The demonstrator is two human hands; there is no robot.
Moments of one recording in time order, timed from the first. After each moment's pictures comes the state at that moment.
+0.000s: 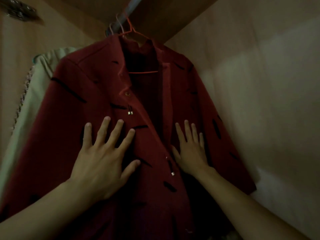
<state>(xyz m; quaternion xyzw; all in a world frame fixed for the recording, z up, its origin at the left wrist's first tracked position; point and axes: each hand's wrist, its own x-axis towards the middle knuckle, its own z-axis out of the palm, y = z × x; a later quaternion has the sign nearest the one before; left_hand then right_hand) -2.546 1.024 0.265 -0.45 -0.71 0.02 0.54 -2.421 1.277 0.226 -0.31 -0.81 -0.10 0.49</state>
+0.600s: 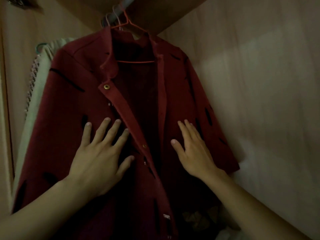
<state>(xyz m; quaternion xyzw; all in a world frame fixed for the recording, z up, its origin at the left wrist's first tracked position) -2.511 0.979 0.232 -0.50 -0.71 -0.01 0.49 -2.334 1.191 0.189 -0.23 -0.82 0.04 0.52</state>
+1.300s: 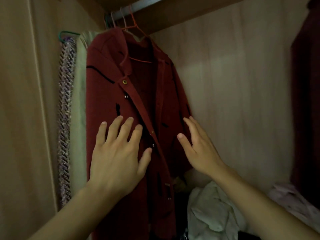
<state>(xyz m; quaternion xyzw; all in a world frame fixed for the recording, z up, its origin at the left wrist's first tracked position) -2.489 0.869 0.199 -0.60 -0.62 -0.21 0.46 -2.293 1.010 0.168 -0.35 -0.78 0.00 0.53</state>
